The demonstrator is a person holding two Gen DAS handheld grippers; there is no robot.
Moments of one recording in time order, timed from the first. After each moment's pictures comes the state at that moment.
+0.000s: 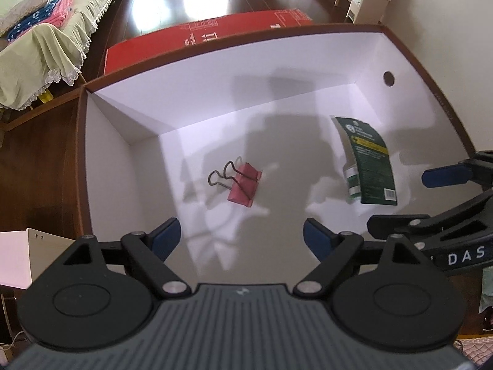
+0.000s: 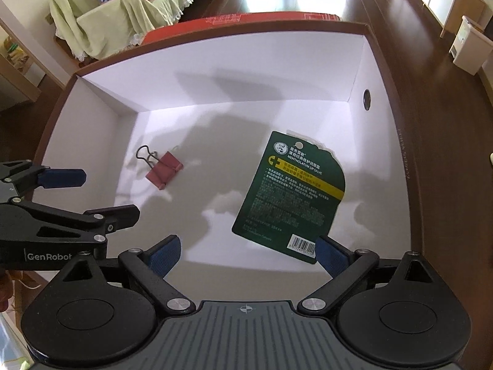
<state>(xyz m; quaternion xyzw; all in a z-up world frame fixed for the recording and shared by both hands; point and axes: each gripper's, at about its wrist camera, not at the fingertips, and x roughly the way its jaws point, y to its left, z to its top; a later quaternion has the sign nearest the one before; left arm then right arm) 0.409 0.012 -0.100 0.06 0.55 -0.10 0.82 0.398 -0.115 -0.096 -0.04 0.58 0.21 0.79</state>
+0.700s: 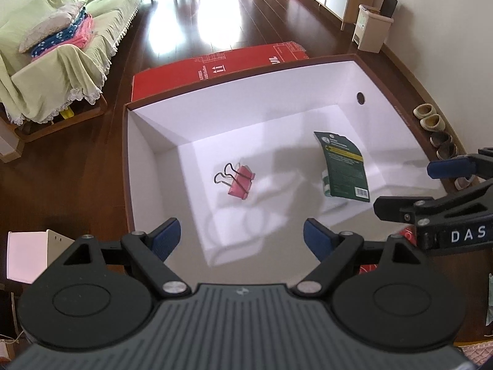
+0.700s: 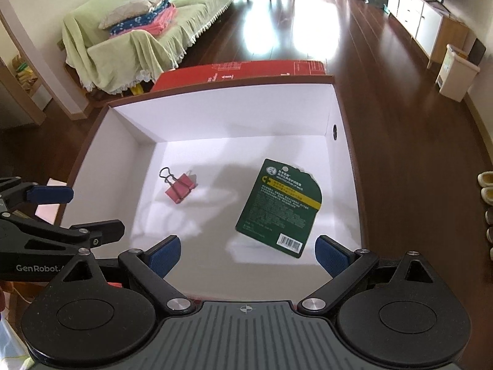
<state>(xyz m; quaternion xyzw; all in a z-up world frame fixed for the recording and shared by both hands) 0.345 0.007 -0.039 0.06 0.51 -0.08 0.86 0.348 -0.137 -0.041 -0.03 0.51 0.21 0.83</state>
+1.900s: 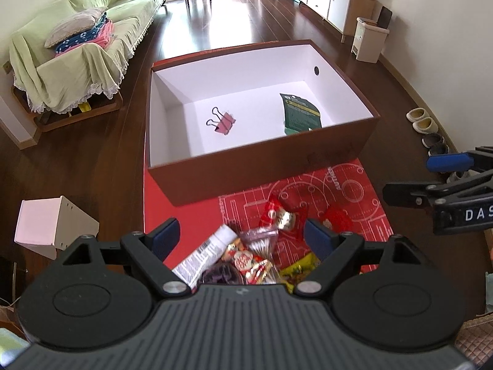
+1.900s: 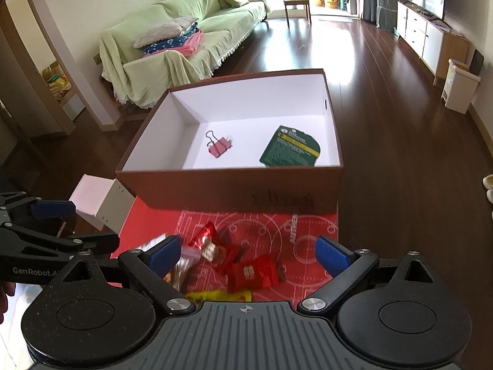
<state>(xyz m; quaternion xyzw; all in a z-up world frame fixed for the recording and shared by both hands) 0.162 -0.008 -0.001 0.05 0.48 -0.06 0.87 0.189 -0.200 -0.009 -0.02 0.46 0.25 0.85</state>
